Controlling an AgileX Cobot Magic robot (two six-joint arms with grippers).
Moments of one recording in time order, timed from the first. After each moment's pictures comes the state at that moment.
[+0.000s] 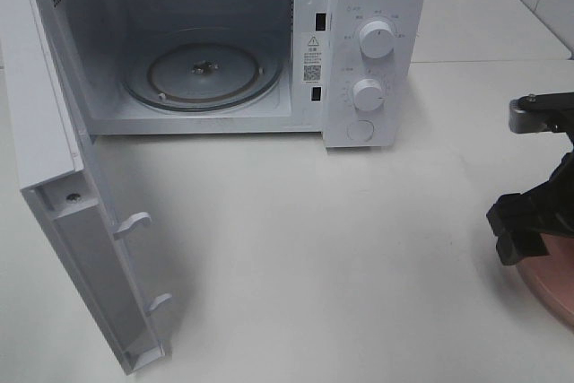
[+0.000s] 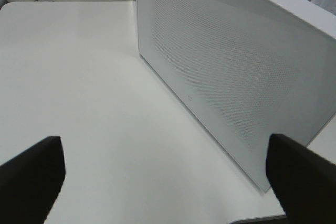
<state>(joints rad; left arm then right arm) 0.01 -0.01 -0.52 -0.19 1.08 0.10 0.20 1.44 -0.65 -0.19 0.58 0.23</state>
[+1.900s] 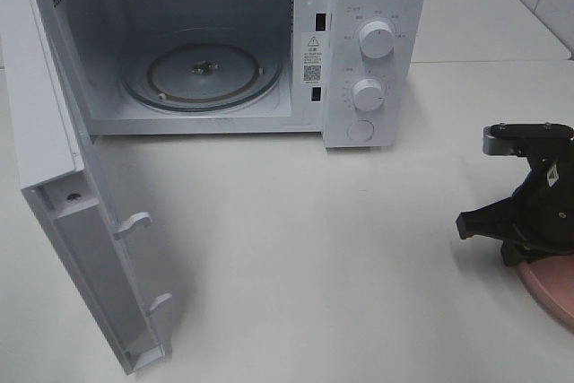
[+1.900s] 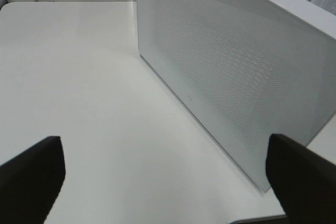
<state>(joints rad) 0.01 -0.01 -0.52 -0.19 1.08 0.10 0.15 1.74 -0.66 -0.21 0.32 0.31</state>
